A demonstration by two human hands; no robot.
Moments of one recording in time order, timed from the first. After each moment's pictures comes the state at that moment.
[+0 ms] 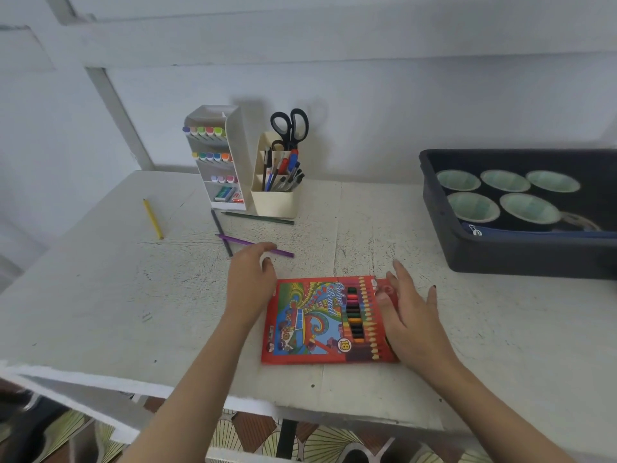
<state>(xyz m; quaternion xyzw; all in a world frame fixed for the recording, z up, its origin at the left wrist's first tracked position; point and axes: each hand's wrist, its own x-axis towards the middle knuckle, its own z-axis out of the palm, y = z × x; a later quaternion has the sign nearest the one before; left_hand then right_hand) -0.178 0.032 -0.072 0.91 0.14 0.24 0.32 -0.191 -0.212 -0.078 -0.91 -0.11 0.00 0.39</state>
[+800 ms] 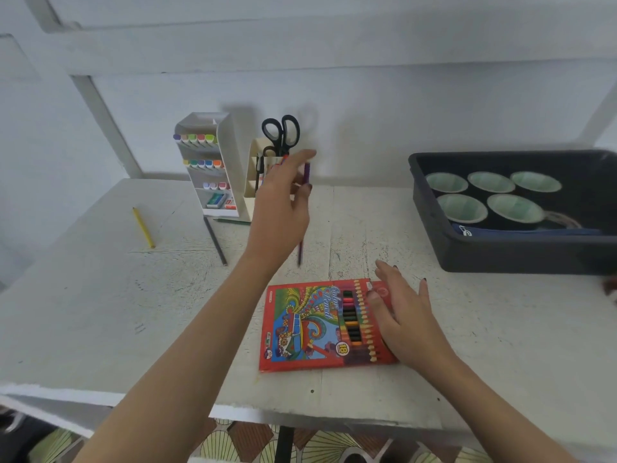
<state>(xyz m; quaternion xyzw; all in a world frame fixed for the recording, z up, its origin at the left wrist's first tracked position) -0.141 -0.011 0.031 0.84 -0.08 0.35 0.40 -0.189 -0.208 -0.070 -0.93 -0.12 -0.01 0.35</state>
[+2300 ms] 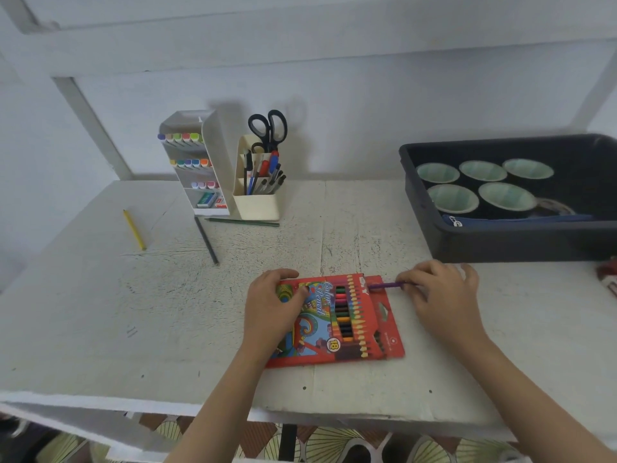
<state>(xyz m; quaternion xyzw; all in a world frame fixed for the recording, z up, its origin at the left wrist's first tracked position) -0.204 -0.019 -0.078 0.88 0.14 0.14 0.43 -0.158 -0.265 -0.078 -0.96 -0.11 -0.15 0.19</state>
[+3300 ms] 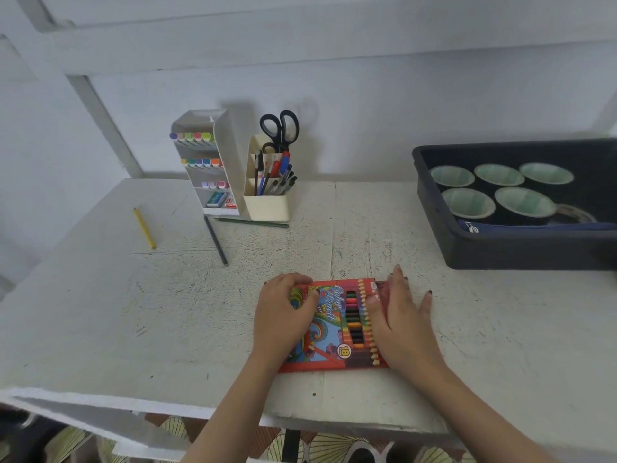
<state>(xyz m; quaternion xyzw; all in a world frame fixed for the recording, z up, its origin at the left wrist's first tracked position) -0.202 -0.017 -0.089 0.89 0.11 0.16 0.41 -0.186 -0.198 -0.099 -0.94 -0.04 0.00 0.33</state>
